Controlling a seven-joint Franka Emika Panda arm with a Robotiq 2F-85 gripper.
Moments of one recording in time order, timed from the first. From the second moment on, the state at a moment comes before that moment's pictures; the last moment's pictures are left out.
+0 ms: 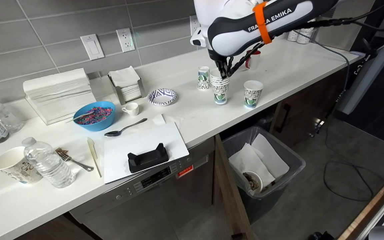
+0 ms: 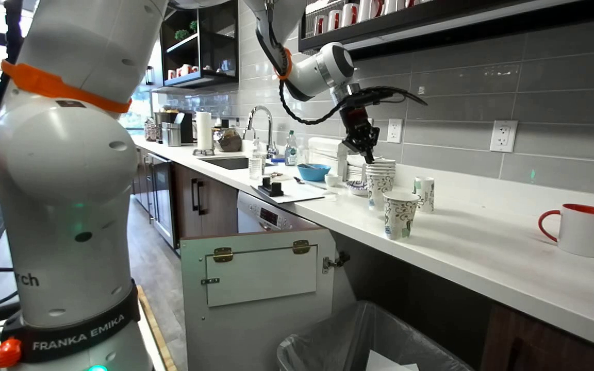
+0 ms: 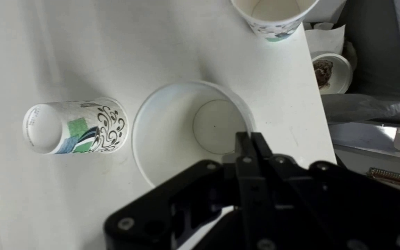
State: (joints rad) arm 0.15 0.34 0.10 -1.64 -0.53 2.04 -0.84
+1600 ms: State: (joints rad) arm 0.17 0.25 0.11 -1.63 -0.62 1.90 -0.69
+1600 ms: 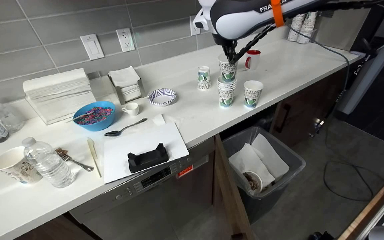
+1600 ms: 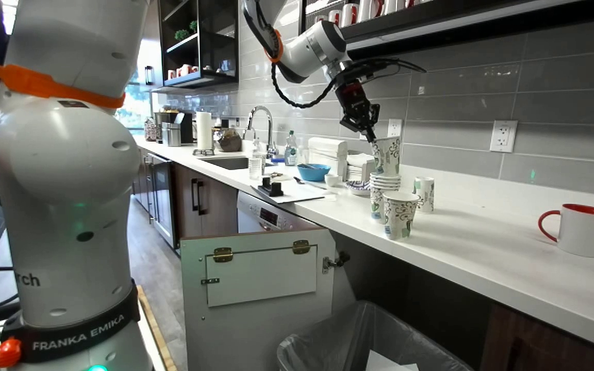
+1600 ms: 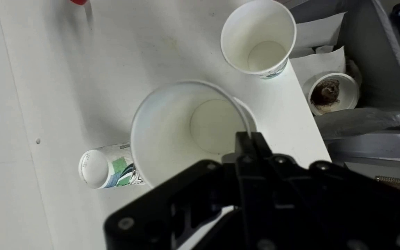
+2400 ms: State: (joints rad) arm 0.12 0.08 0.08 -1.67 -0.71 1.84 -0.58
